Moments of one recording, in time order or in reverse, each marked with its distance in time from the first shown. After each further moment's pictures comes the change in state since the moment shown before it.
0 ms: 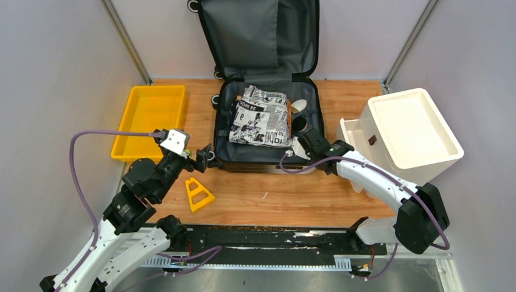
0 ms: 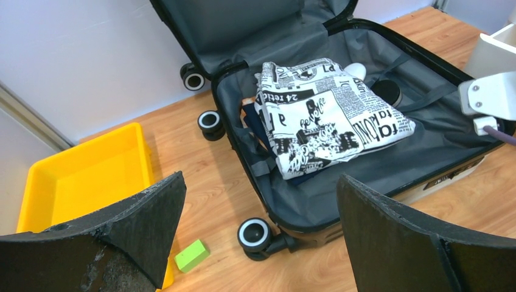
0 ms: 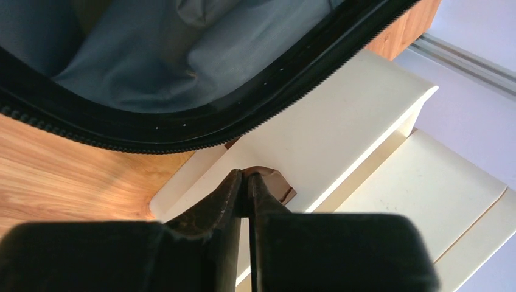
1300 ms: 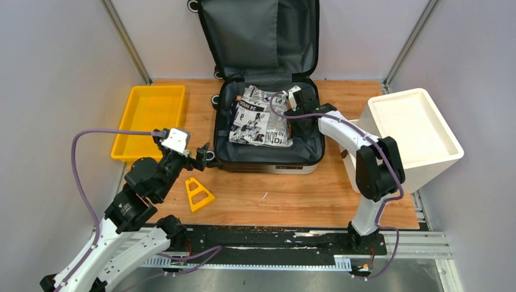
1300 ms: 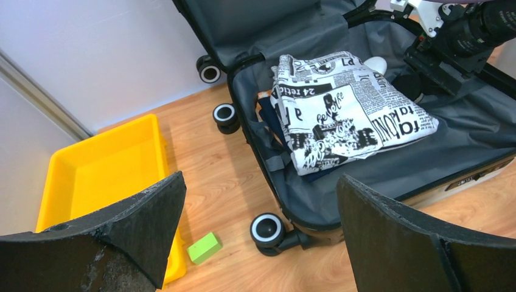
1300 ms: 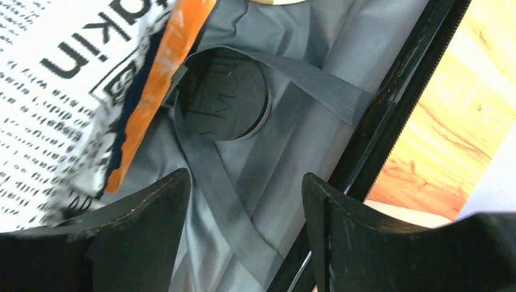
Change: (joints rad) left arm 0.000 0.011 -0.006 0.000 -0.056 0.019; right arm -0.195 0.482 0.465 0.285 -0.294 0.490
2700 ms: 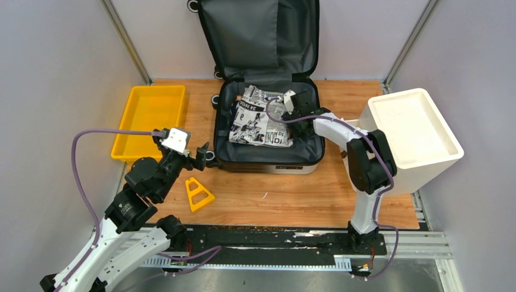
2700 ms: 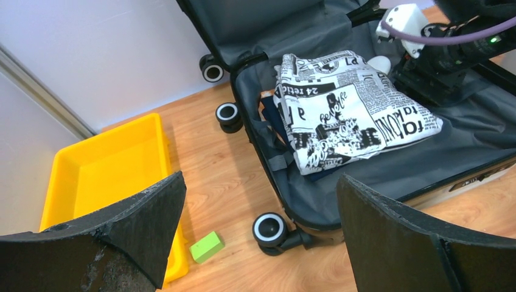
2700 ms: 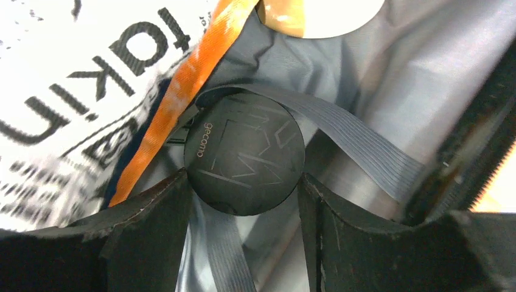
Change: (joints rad) left arm 0.000 0.001 0.000 0.000 -0.009 0.004; right arm -0.027 0.142 -0.011 0.167 -0.048 -0.105
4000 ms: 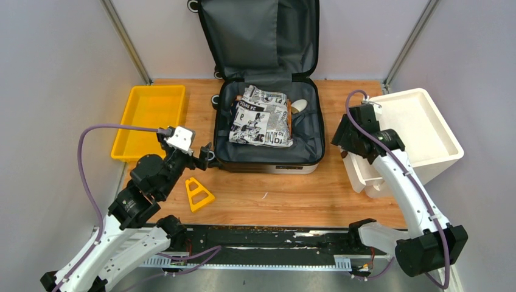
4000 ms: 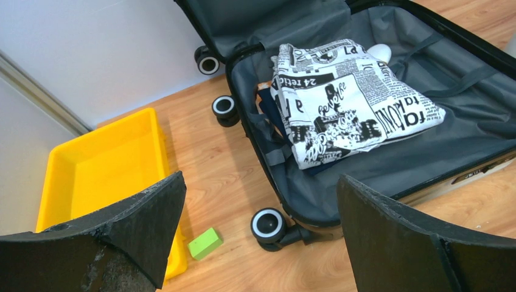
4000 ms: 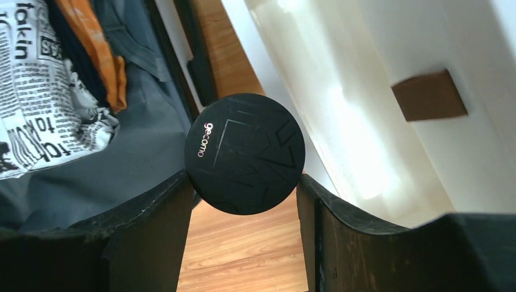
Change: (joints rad) left arm 0.000 0.032 -0.004 0.000 0.002 0.002; right arm -0.169 -0.795 -0.213 -0.562 0.063 0.896
